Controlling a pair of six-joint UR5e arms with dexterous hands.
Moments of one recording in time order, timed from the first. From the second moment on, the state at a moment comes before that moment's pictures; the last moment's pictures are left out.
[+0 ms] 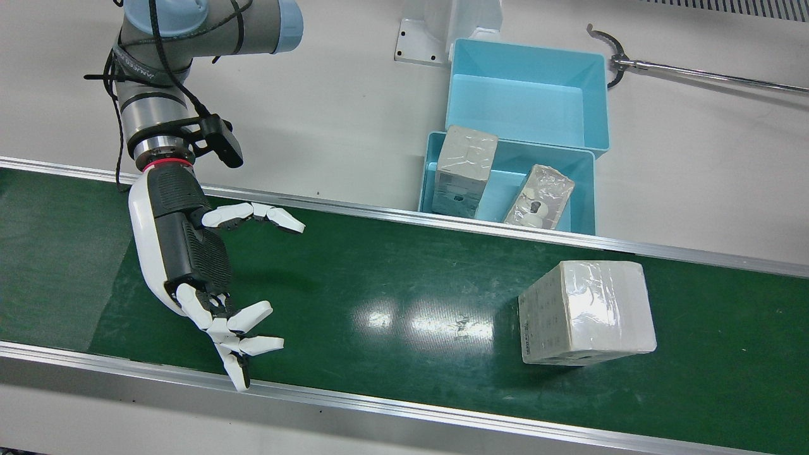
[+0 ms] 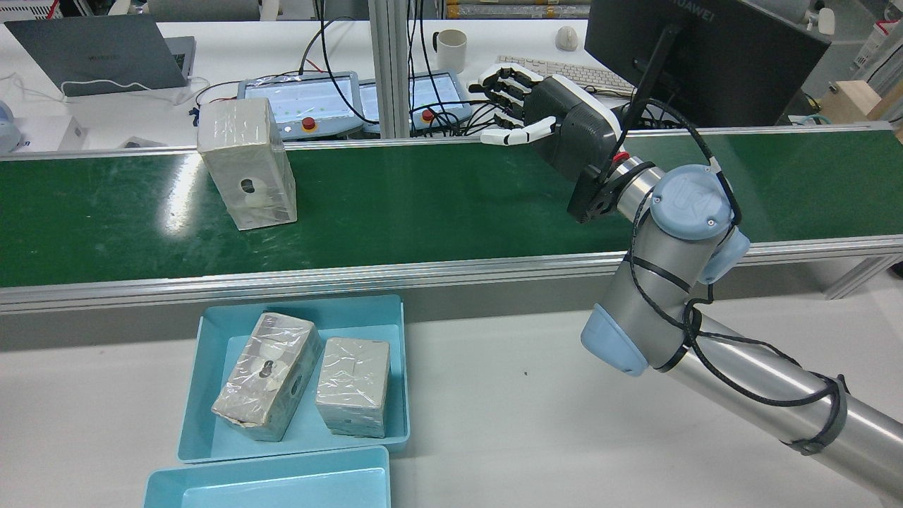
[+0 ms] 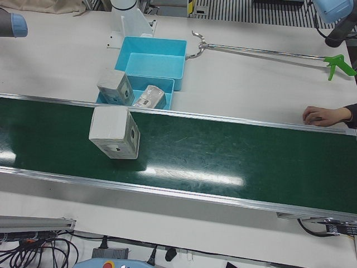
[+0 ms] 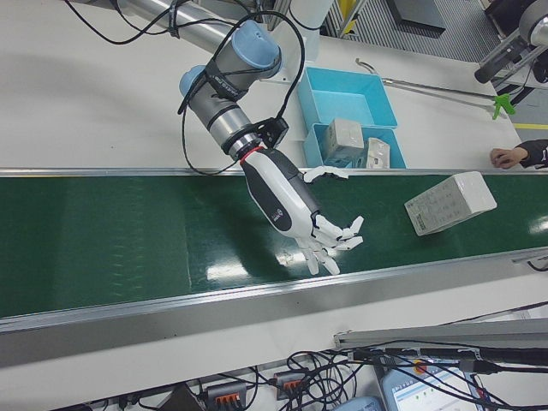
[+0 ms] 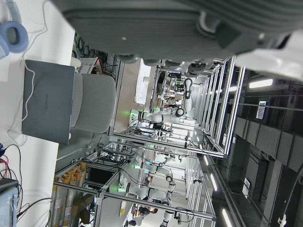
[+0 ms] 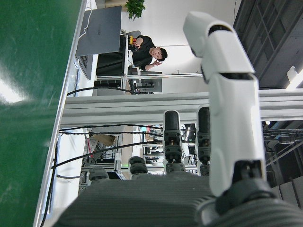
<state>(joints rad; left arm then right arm) -1.81 -1.79 -1.75 0.44 1.92 -0.15 0.87 -0.95 1.67 -3.49 -1.27 -0.12</state>
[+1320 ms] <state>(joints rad) -1.81 -1.79 -1.75 0.44 1.92 -0.15 0.86 -0.94 1.66 -3.49 -1.27 -0.13</state>
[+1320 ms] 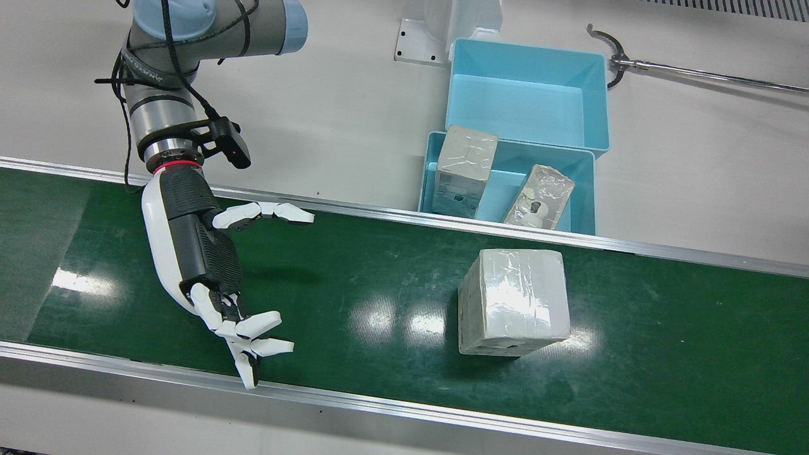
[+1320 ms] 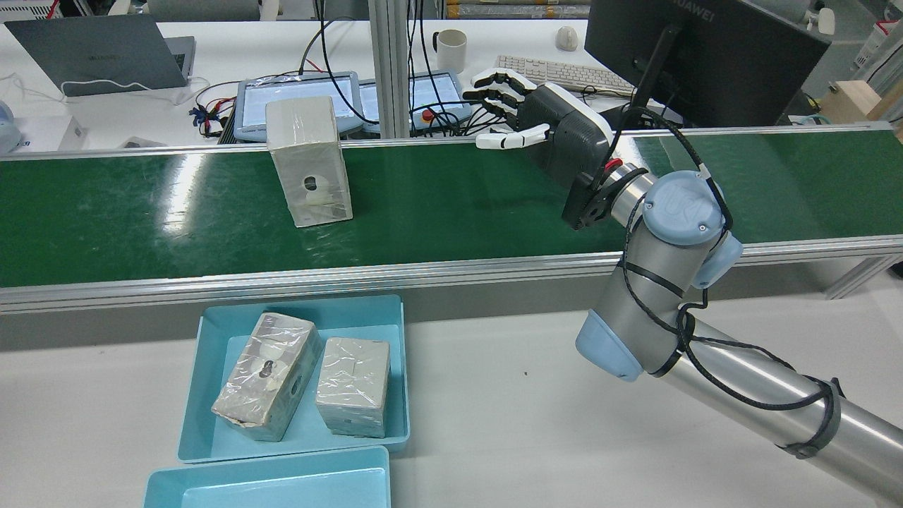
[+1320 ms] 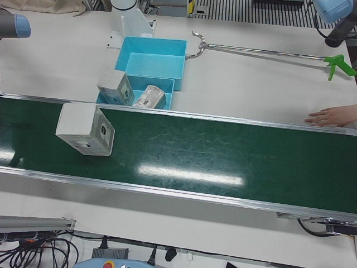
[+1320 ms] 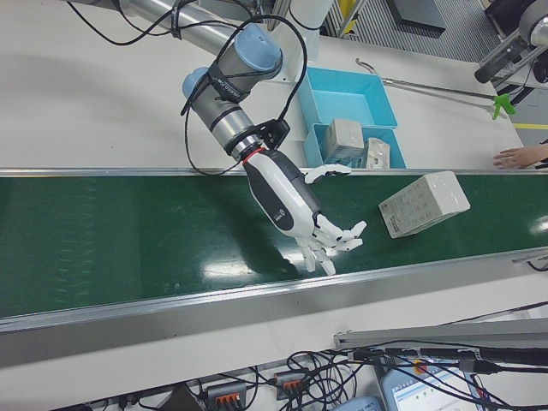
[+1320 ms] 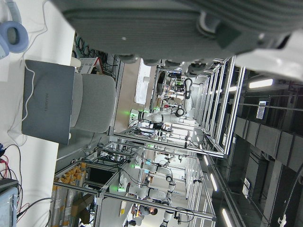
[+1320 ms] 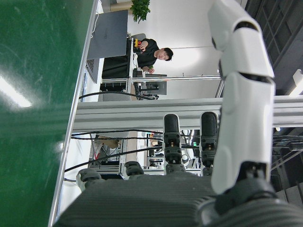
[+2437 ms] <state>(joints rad) -1.81 -1.79 -1.75 0.44 1.92 -0.15 0.84 -0.94 1.64 -3.49 -1.27 -0.14</state>
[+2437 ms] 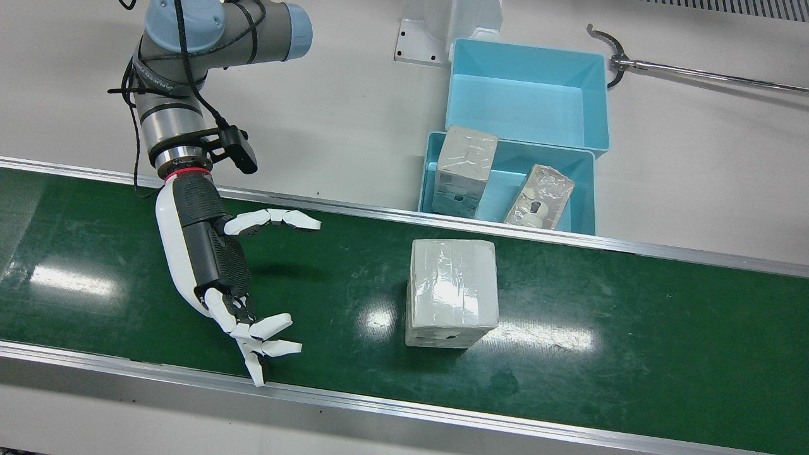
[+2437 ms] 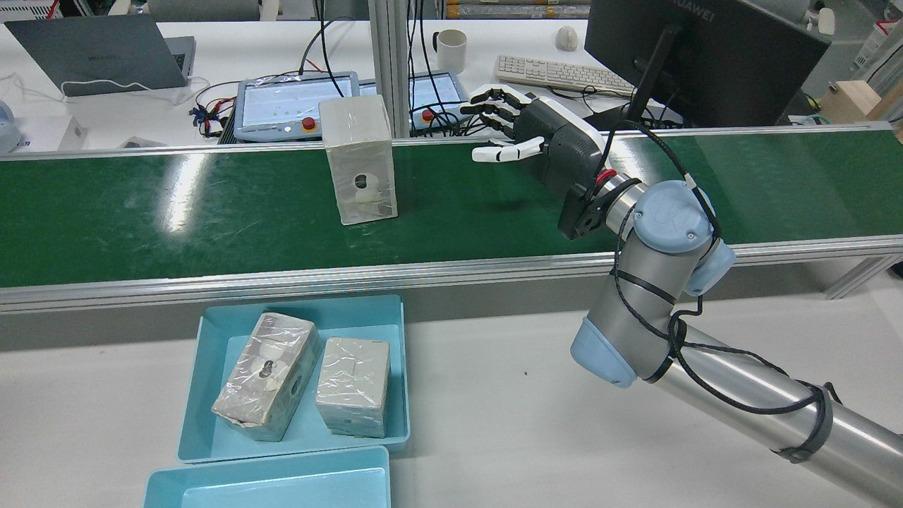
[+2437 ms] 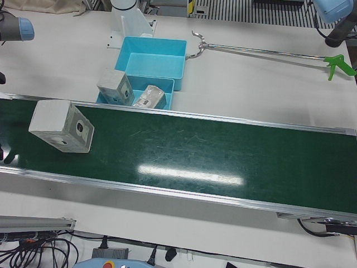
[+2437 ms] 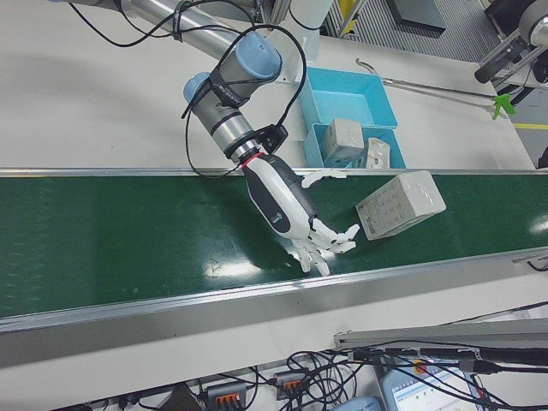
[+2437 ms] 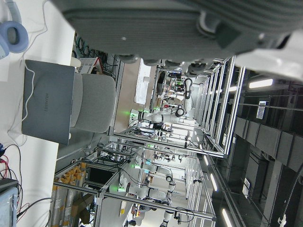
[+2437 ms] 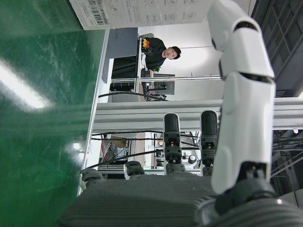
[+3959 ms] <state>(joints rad) -1.81 -1.79 -1.75 0.44 1.92 -0.15 0.84 -0.94 1.64 -3.50 -1.27 -0.14</state>
